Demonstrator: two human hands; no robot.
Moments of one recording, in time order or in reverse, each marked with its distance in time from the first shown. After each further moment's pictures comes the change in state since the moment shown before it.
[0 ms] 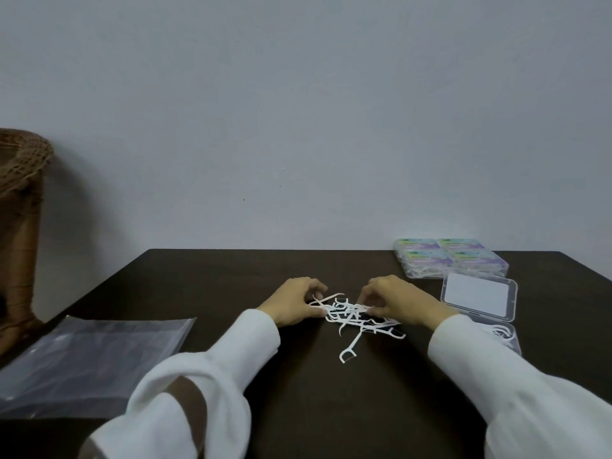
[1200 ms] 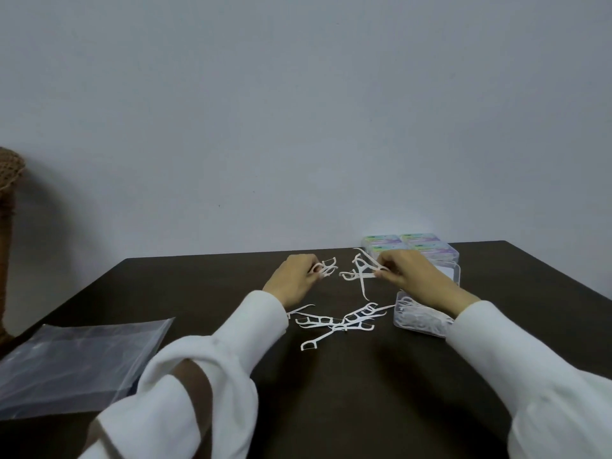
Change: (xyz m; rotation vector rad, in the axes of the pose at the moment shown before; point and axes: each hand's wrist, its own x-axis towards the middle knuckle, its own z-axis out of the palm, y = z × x) left_hand -0.006 0.072 -0.001 0.091 0.211 0.066; right_hand -0.073 0.019 -0.037 0.141 0.369 0.075
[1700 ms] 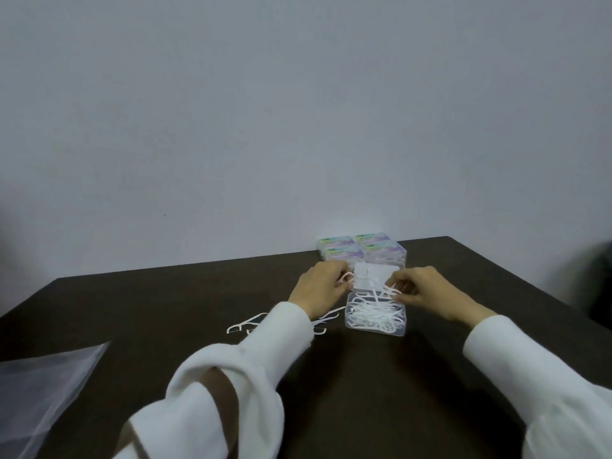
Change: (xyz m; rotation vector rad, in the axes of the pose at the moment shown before) left_hand 0.021 0.090 0.059 -0.023 -0.066 0.240; right_hand -0.060 0.076 -0.027 0.004 -0.081 0.223
